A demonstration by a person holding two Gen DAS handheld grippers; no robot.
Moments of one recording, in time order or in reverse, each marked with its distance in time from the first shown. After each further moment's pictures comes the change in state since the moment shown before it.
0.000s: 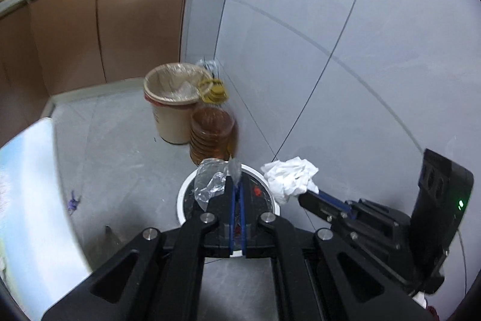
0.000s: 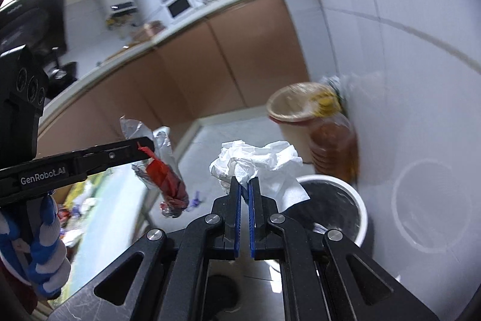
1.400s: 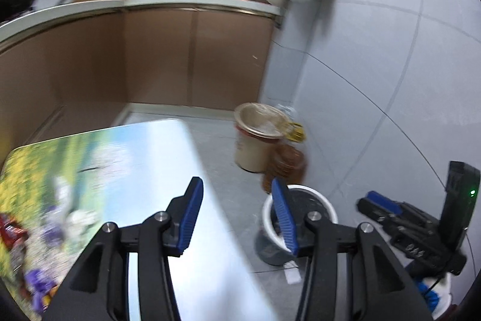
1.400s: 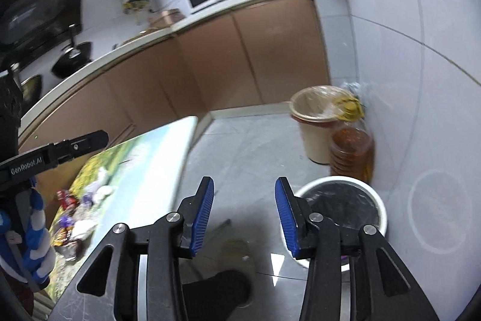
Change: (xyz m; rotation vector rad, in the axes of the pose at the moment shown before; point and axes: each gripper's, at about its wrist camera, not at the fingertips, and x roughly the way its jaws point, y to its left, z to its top) left arm -0.190 0.114 -0.084 -0.179 -0.263 0.272; right arm -0.029 0.104 -0.016 -0.137 -0.006 0.073
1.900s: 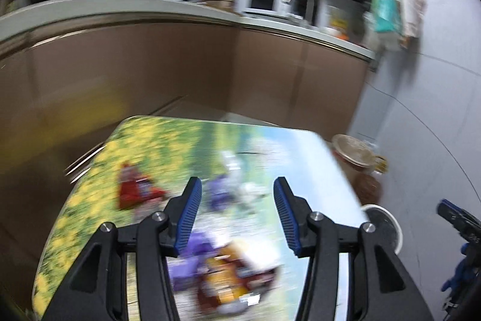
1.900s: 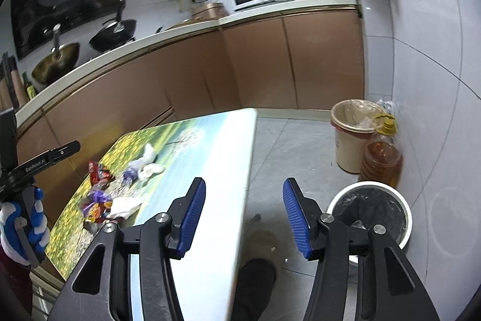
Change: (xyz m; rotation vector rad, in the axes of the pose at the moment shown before) left arm -0.135 0.191 -0.085 -0.222 -0.139 0.343; right arm -0.027 0.105 -0.028 -0.151 0.006 0.063
